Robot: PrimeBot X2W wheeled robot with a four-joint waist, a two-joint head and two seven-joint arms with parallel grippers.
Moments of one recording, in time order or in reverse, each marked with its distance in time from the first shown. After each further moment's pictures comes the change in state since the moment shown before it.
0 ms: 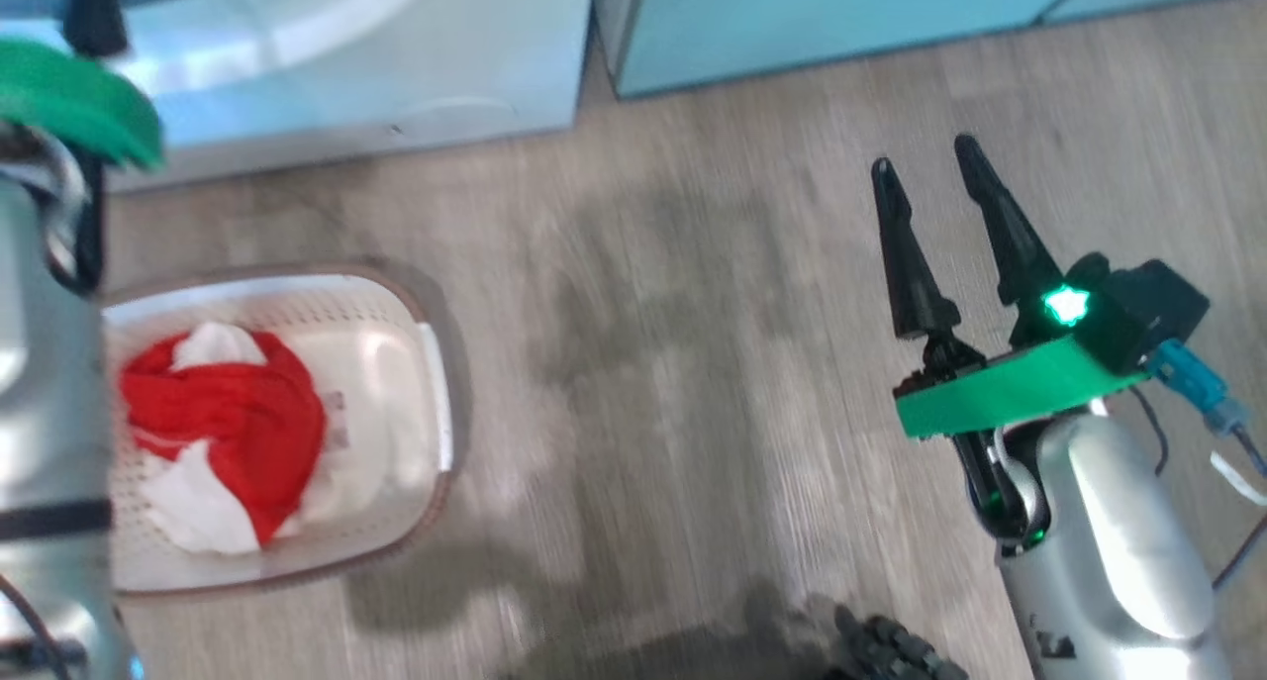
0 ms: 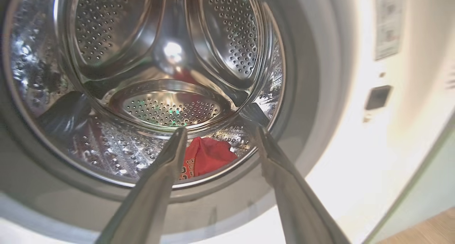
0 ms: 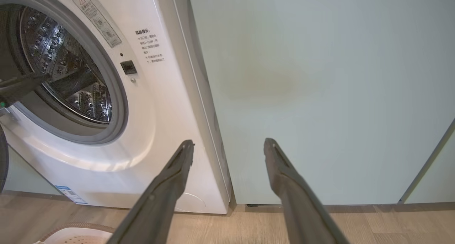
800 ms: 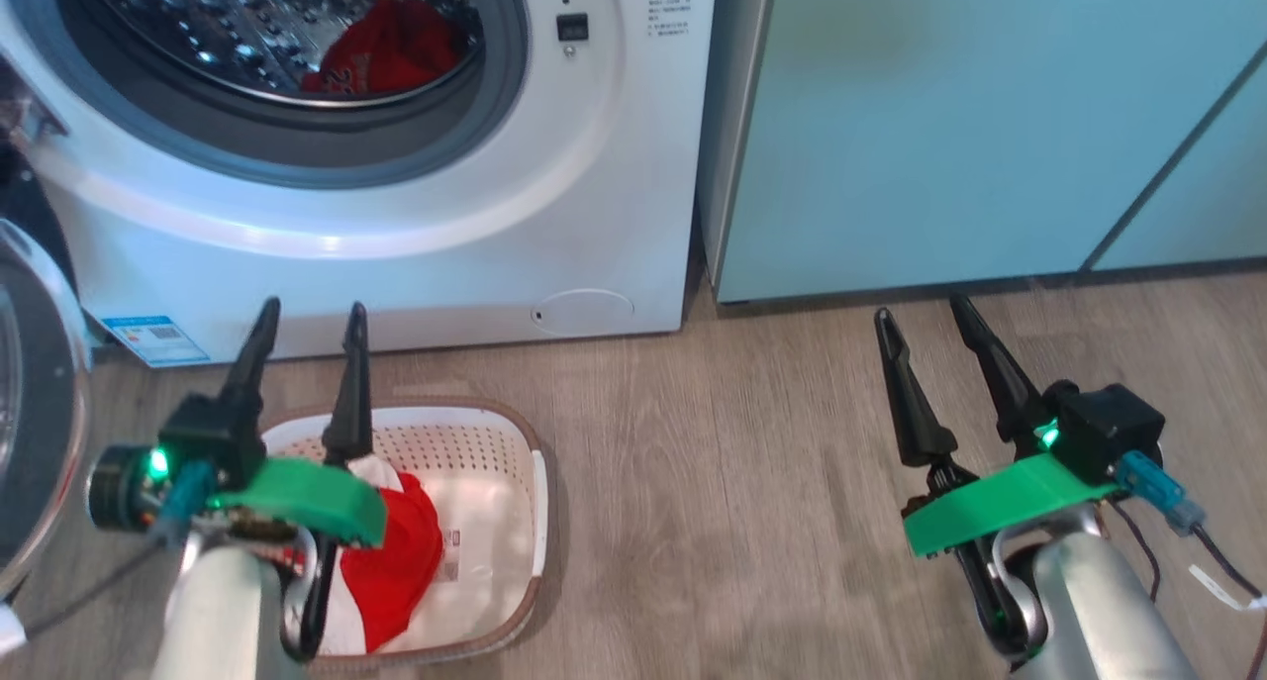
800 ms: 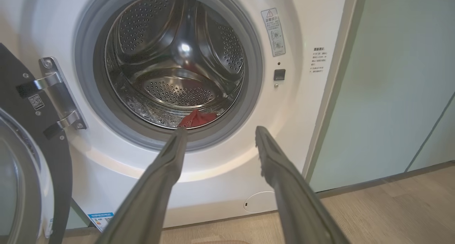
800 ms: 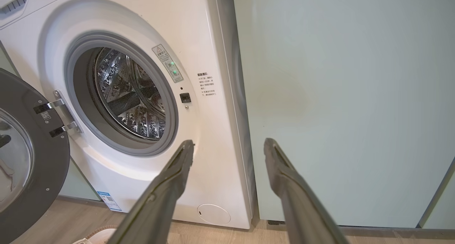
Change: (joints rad) left arm 0.672 -0.209 -0.006 -0.334 0.018 0.012 0.001; right arm 0.187 0.000 -0.029 0.058 -0.040 0.000 0.000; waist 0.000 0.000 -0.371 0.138
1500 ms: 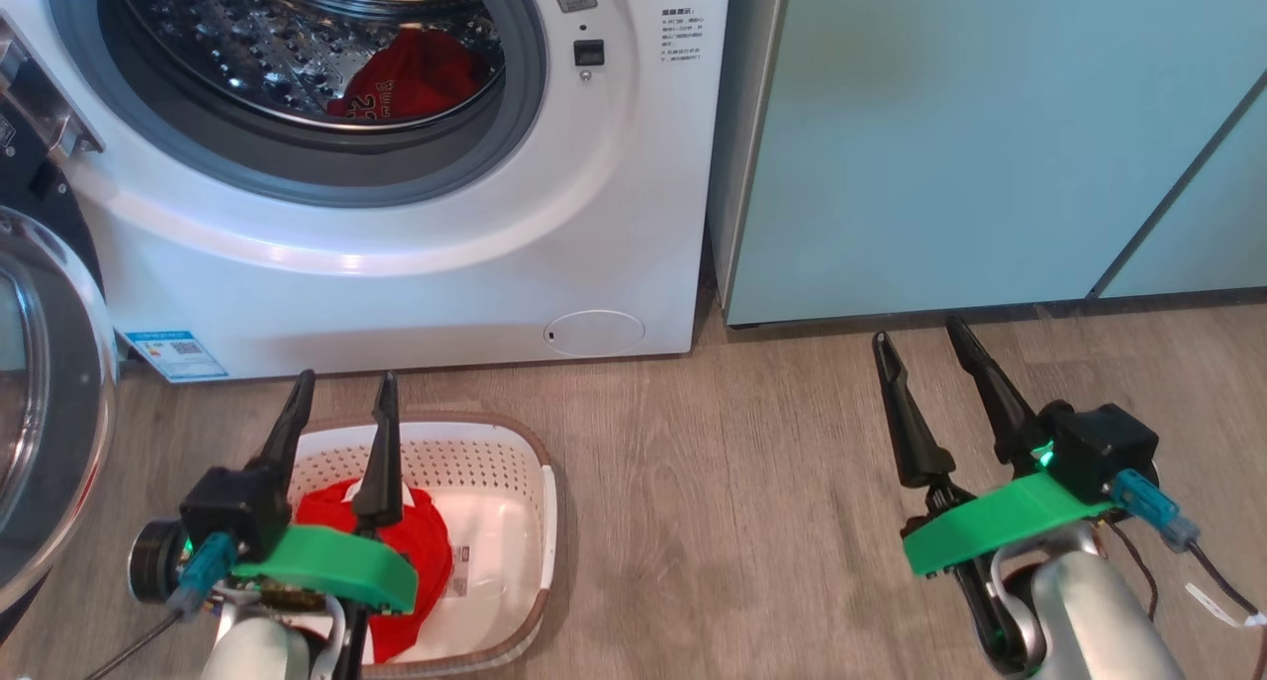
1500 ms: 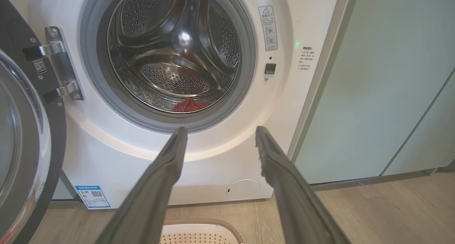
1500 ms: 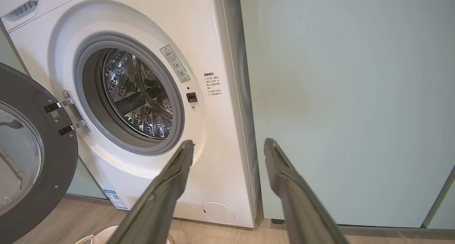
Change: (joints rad) left arm 0.142 -0.023 -0.042 -0.079 -0.081 0.018 0.000; right arm 0.033 0.000 0.002 0.005 0.002 0.000 0.000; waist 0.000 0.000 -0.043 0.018
